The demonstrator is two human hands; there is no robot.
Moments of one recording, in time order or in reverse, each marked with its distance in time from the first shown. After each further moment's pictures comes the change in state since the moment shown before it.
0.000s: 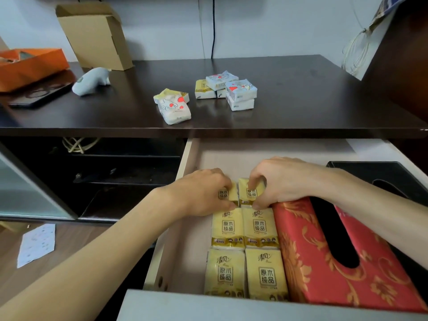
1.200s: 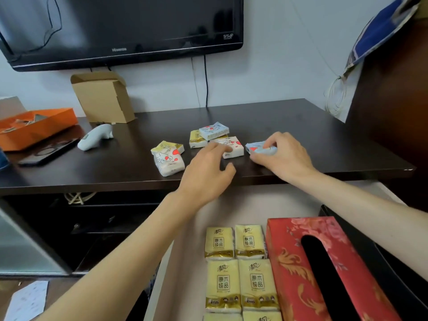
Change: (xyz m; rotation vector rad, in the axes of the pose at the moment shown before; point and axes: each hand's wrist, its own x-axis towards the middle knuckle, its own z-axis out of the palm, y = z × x) left_hand 0.065 -0.001 -0.072 -0.276 0.741 -0.057; right_hand 0.066 0.071 -0.050 0.565 0.824 0.307
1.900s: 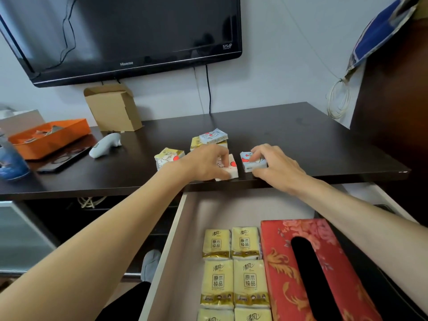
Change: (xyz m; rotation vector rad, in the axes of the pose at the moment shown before) left_hand 0.046 0.007 -0.024 0.177 -0.391 -0.013; right_hand -0.012 0.011 -0.009 0.057 -0.302 -0.113
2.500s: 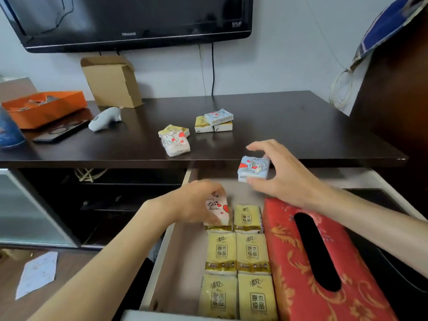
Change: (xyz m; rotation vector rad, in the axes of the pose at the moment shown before) left_hand -0.105 -0.023 0.064 -0.067 -0.270 -0.033; right_hand -0.075 -0.022 0.009 0.031 -0.014 -0.300
